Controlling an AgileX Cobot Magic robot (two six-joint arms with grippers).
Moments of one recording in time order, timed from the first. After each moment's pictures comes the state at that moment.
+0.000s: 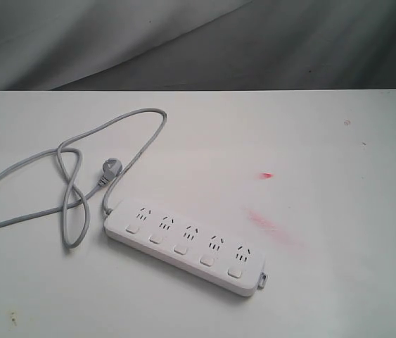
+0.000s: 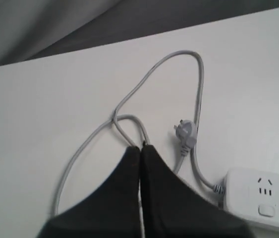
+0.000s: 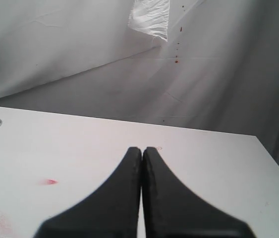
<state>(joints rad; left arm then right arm) -0.13 1.00 -0.79 0.20 0.49 -0.14 -0.10 0.16 -0.03 0.02 0.01 -0.12</state>
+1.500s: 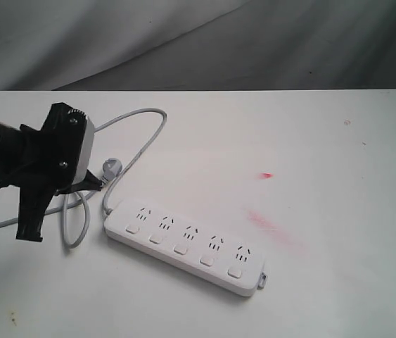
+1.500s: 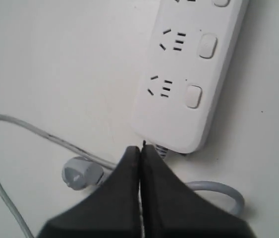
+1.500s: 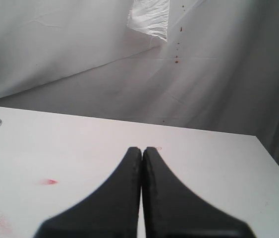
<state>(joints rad) -0.13 1.55 -0.87 -0.69 0.57 2.05 -0.10 0.16 -0.03 0.02 0.01 -0.12</state>
